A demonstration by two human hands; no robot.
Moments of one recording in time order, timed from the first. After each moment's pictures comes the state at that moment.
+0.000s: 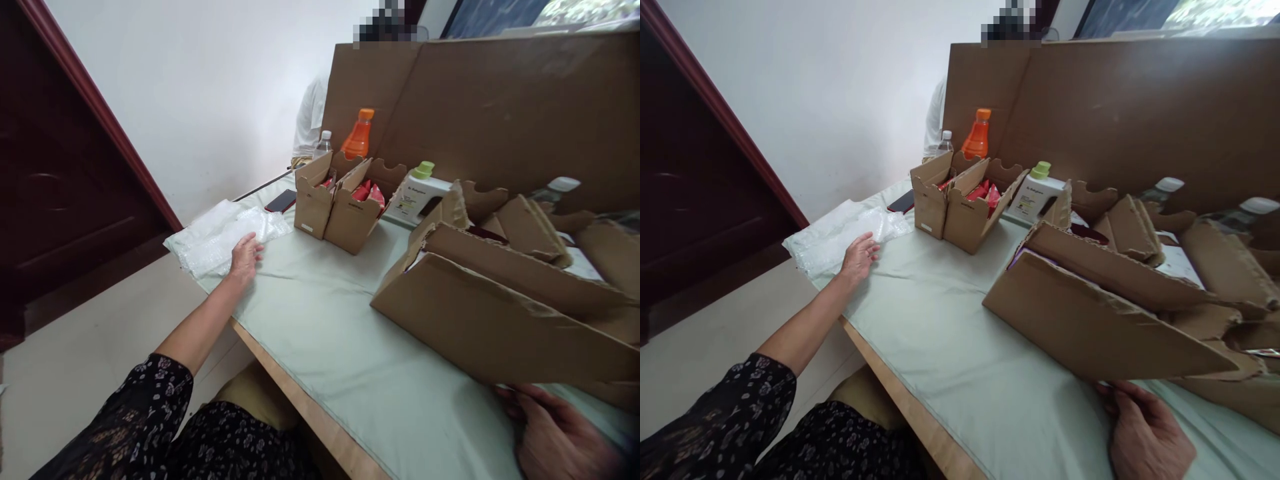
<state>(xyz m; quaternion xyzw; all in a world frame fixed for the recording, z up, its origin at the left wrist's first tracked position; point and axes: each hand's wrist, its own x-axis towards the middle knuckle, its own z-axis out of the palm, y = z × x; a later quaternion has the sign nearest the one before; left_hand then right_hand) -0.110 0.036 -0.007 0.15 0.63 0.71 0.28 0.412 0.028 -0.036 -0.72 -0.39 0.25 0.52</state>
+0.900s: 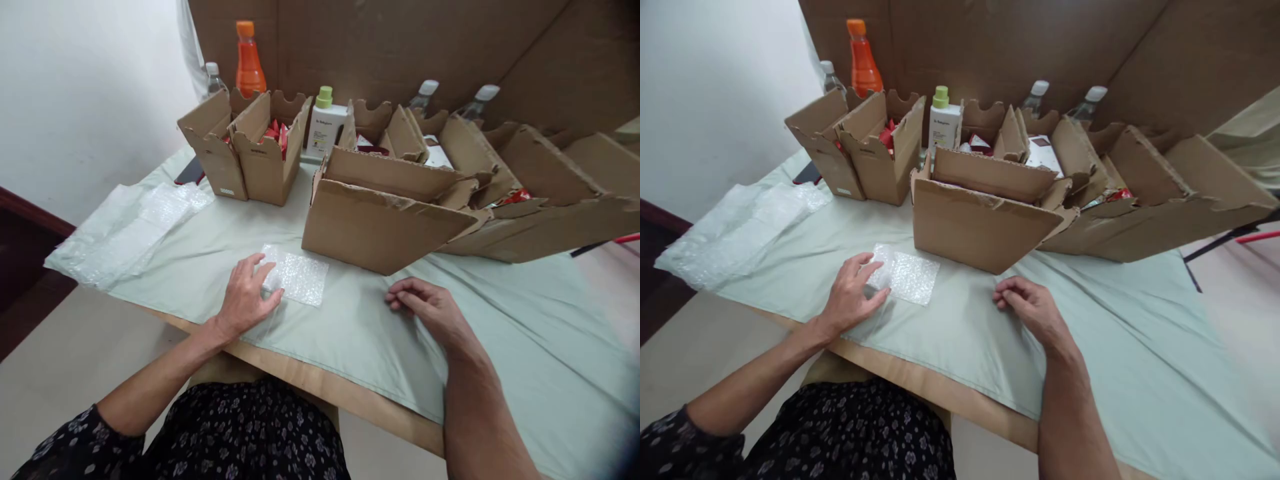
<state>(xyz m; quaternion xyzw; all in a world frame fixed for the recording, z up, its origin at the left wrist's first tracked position) 0.053 -0.053 -0.025 0.76 0.56 0.33 -0.02 0.429 -0.005 -0.008 -0.59 -0.58 0.46 0.33</state>
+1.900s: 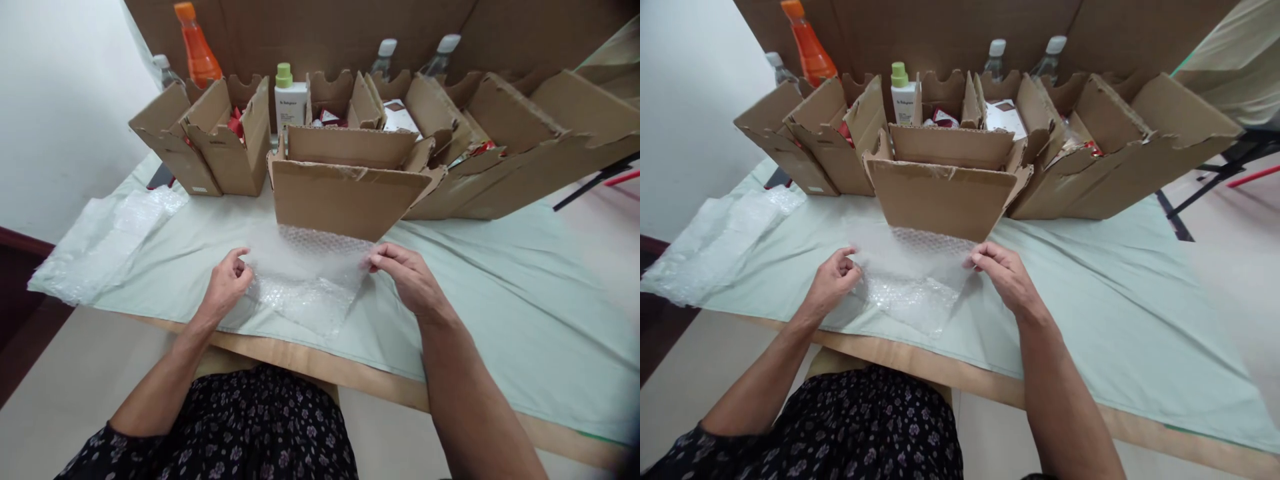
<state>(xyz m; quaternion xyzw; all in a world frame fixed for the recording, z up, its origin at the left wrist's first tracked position) 0.064 -0.038 -0.007 0.51 0.65 0.43 0.36 0.407 -0.016 0.011 -0.52 -0.60 0.45 0.42</state>
